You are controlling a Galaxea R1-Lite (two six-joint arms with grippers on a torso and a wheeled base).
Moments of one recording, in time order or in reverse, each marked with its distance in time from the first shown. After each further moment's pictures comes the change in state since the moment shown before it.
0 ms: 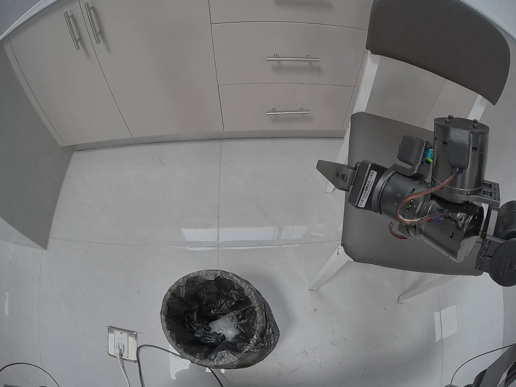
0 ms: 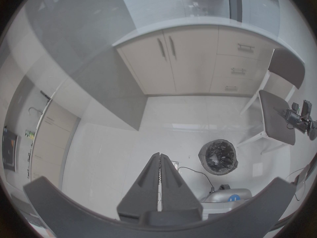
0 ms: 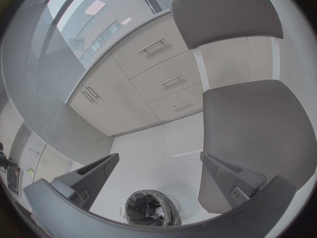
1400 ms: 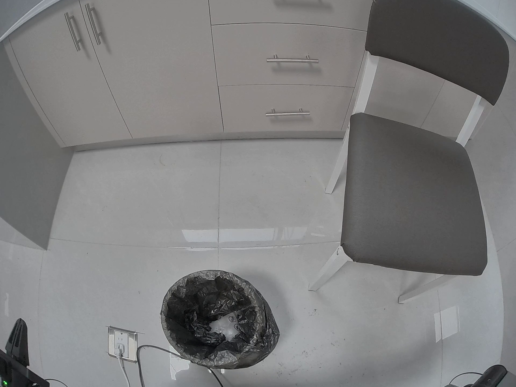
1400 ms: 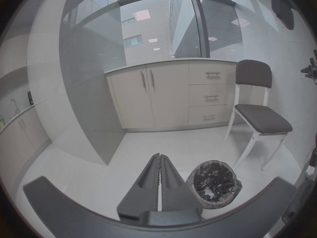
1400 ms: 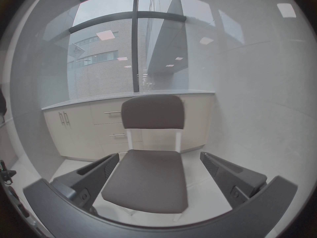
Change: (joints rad) left arm 0.296 -0.917 1.710 -1.487 -0.447 0.292; right arm -0.530 -1.209 0.193 0.605 -0.007 -0.447
